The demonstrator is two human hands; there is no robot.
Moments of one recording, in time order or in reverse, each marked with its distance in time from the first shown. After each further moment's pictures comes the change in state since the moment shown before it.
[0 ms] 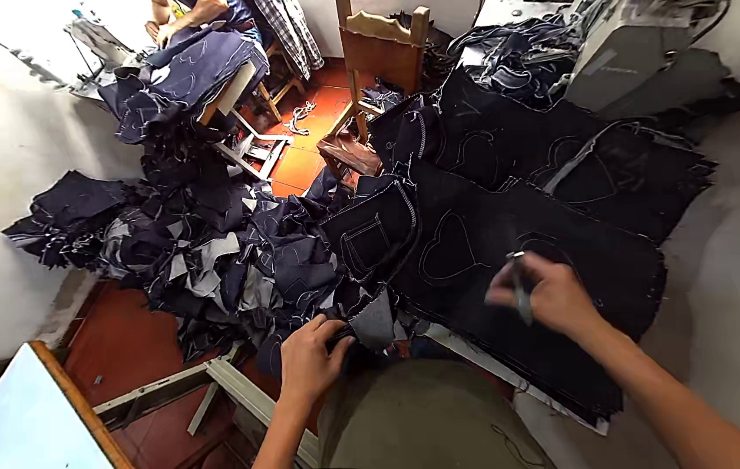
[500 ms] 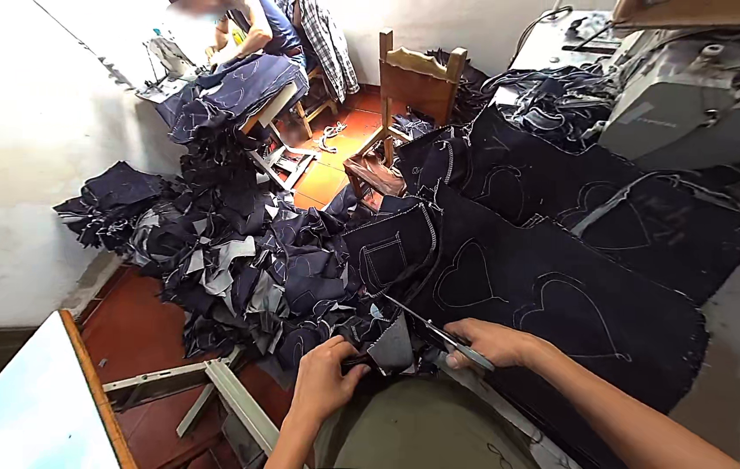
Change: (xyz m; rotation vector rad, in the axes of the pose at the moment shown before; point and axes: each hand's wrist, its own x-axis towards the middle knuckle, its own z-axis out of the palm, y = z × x) left_hand -0.011 0.009 0.003 -0.147 -0.215 -0.127; right_hand 0.054 -0.021 0.071 -0.038 -1.073 0.057
